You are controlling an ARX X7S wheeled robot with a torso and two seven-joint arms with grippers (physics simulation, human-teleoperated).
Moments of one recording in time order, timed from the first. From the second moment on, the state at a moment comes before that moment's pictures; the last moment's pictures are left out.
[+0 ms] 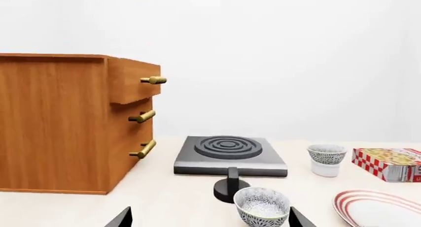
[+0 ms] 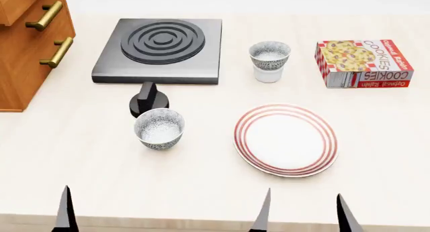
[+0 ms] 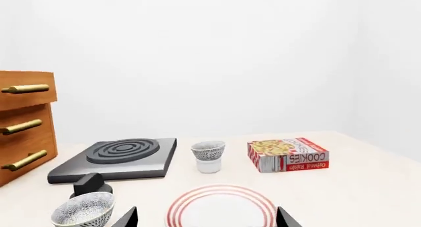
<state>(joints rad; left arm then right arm) 0.10 -0.09 0.03 0.53 -0.09 -0.22 -0.10 -0.09 0.07 -0.03 -0.54 0.10 0.24 0.12</state>
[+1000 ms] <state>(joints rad) 0.15 -0.16 0.07 0.84 -0.12 -0.36 -0.19 -0.13 0.15 -0.06 -0.84 0.17 0.37 0.22</state>
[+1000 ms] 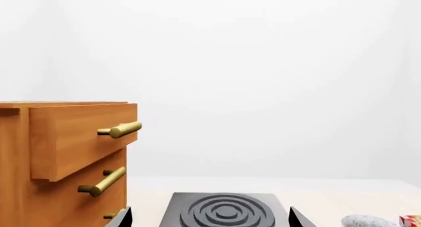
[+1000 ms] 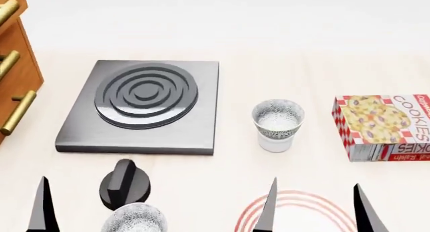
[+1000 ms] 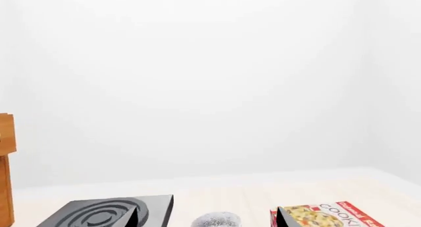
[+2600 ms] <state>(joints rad) 0.15 -0.21 0.10 0.85 -0.17 -0.36 -0.26 -0.16 0.21 -0.08 -0.80 0.23 0.26 0.27</state>
